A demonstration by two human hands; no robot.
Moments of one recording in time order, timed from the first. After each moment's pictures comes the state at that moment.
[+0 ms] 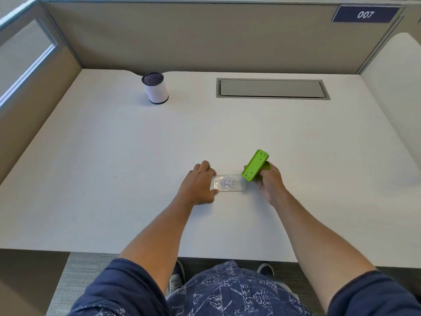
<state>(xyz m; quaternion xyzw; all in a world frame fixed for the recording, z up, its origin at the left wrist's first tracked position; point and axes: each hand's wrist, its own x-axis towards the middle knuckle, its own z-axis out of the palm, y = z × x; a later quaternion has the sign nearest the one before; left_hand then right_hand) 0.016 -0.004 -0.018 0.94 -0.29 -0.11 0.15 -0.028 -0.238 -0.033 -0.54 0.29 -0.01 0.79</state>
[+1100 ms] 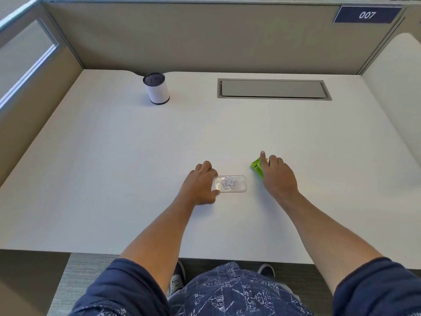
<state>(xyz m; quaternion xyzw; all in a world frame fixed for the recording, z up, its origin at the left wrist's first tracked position) 0.018 -0.002 -0.018 0.94 -0.29 -0.11 0.14 -0.039 -0.255 -0.013 -0.99 0.05 -0.06 -0.13</state>
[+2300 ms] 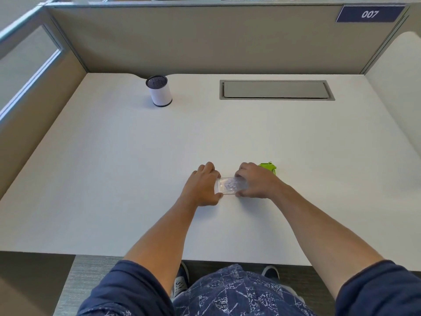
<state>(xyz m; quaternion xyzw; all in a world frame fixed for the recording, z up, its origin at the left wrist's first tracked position) 0.022 0.000 -0.017 0.94 -0.31 -0.10 0.12 -0.010 -0.221 -0.011 -0.98 -0.11 0.13 0.10</state>
